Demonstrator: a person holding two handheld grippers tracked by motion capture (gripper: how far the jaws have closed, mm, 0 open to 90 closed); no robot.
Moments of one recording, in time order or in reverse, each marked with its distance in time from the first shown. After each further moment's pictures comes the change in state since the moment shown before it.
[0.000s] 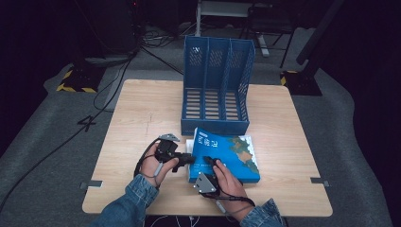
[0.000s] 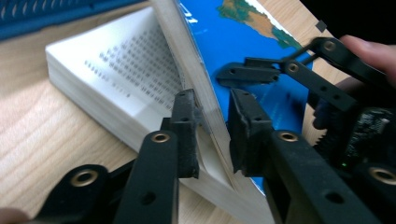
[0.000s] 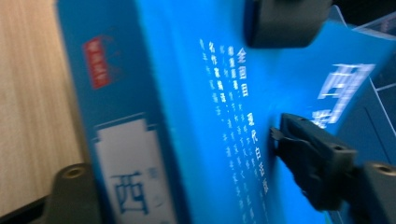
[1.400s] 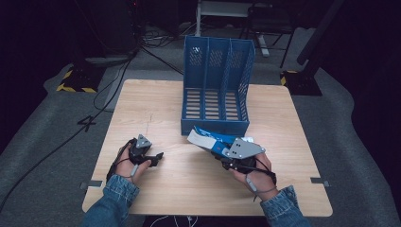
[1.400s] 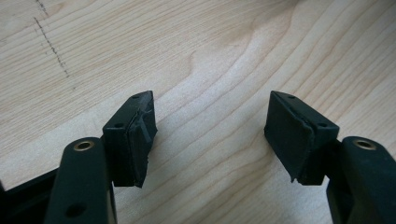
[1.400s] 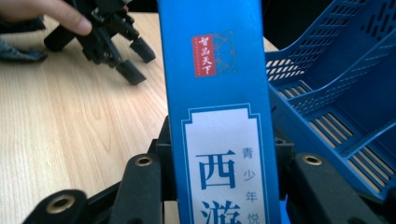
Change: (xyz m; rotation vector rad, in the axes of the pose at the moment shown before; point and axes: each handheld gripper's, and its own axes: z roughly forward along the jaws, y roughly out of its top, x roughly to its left) left arm 0.084 -0.052 -0.030 -0.078 0.419 0.161; right arm -0.117 -0.014 -0.064 -0.217 0.223 0.470
